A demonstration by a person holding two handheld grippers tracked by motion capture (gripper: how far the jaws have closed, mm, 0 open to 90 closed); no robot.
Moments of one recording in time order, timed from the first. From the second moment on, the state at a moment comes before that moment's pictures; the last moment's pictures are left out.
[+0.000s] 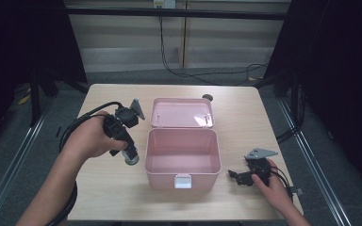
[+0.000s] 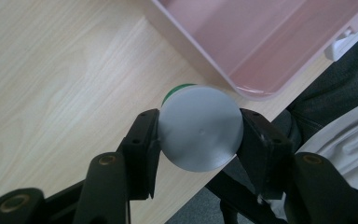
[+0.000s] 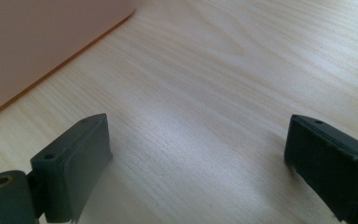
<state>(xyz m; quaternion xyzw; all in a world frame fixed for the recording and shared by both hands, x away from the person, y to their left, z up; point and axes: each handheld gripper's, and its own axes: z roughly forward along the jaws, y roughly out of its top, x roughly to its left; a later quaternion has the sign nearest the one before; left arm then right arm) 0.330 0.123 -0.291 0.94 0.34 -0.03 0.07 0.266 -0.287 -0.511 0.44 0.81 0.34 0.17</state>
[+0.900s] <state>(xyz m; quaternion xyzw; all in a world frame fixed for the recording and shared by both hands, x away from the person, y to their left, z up) 0.349 0.043 -0.283 0.94 0.33 -0.04 0.08 0.266 -0.287 -0.511 0.44 0.81 0.34 0.17</state>
